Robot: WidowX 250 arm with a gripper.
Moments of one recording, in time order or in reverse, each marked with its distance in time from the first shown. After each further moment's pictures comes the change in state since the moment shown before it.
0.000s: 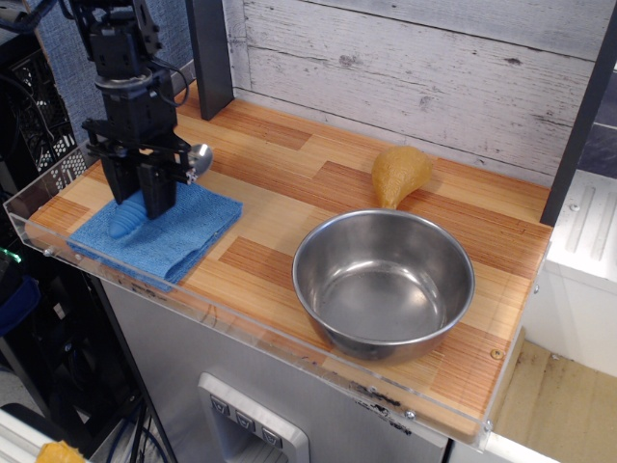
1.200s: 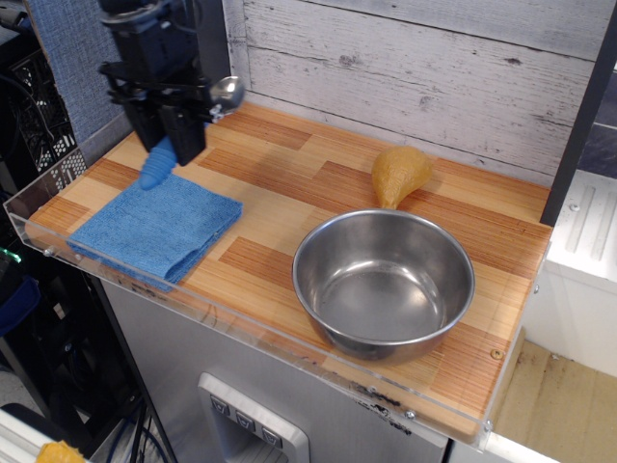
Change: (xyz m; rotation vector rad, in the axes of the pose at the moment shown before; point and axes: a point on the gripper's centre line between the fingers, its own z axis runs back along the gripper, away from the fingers) arm 0.007 -0.026 0.053 -0.066 -0.180 -0.040
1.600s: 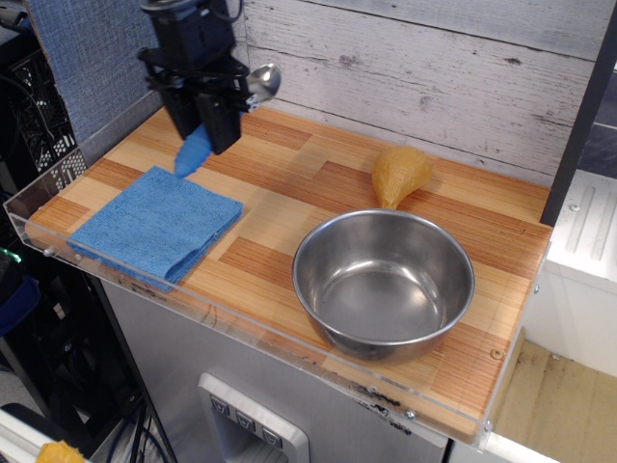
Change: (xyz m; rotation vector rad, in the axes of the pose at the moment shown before) arm 0.019 -0.024 0.003 -0.007 -0.022 -0.065
